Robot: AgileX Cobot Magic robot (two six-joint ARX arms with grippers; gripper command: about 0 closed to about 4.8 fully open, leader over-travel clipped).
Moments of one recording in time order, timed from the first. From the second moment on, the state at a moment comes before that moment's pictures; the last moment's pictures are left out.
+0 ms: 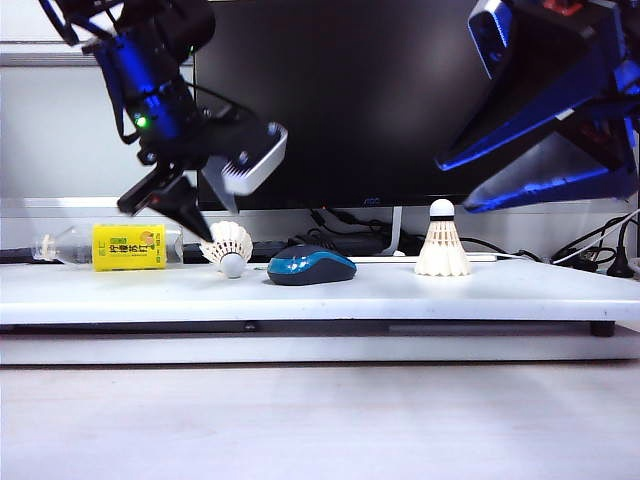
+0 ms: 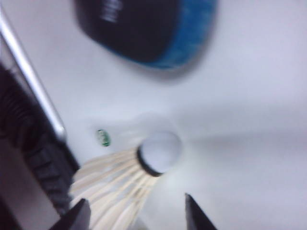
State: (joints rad) left arm -0.44 1.76 1.34 -0.39 -0.01 1.71; right arm 0.38 1.06 0.64 -0.38 -0.75 0.12
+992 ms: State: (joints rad) left arm -0.42 1.86 1.34 -0.29 0.04 1.93; right arm 0.38 1.06 0.64 -0.38 -0.75 0.16
